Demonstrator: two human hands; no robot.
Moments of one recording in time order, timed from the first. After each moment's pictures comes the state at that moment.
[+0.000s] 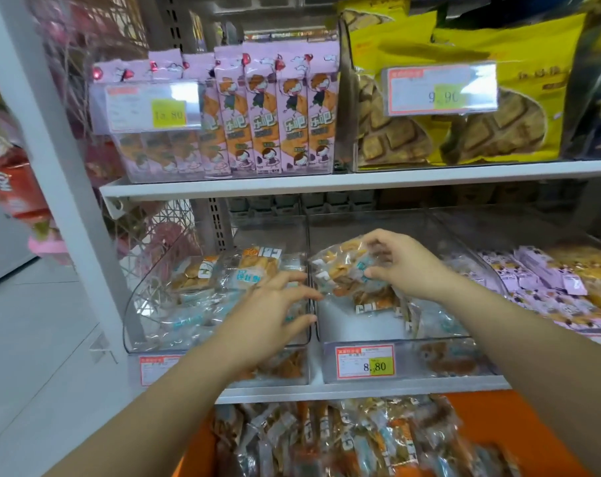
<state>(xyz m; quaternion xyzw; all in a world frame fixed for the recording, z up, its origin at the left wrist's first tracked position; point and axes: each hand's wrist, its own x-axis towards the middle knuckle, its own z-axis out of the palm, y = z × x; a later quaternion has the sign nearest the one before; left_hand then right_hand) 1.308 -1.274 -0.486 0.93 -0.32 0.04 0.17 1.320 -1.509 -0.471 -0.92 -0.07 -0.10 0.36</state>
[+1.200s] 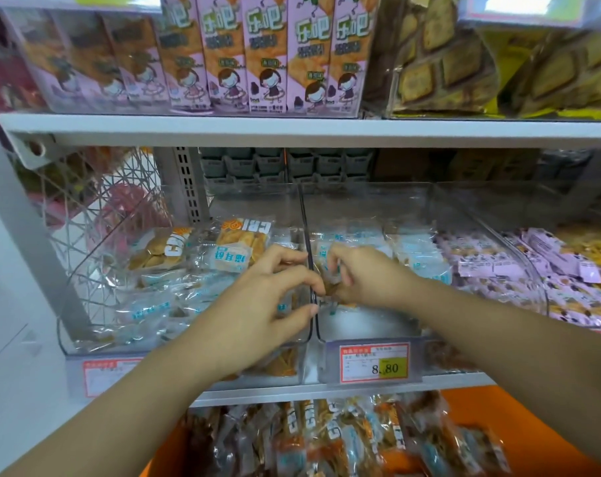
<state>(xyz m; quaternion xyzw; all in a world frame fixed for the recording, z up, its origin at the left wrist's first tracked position) 1.331 -1.266 -0.510 0.87 -0.38 0.02 0.31 1.368 -1.479 -0.528 -0.98 -0.10 0.00 0.16</state>
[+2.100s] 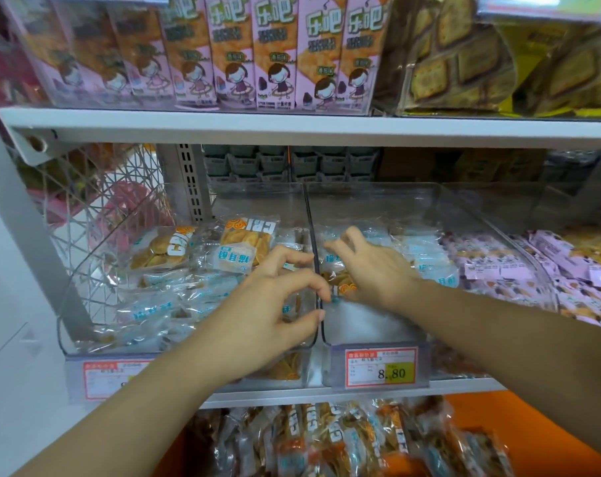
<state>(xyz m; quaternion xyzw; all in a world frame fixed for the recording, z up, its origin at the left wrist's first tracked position) 1.330 -1.268 -0.511 0.86 -0.37 0.02 0.34 1.387 -1.489 -0.546 -0.99 -0.12 -0.08 -0.08</state>
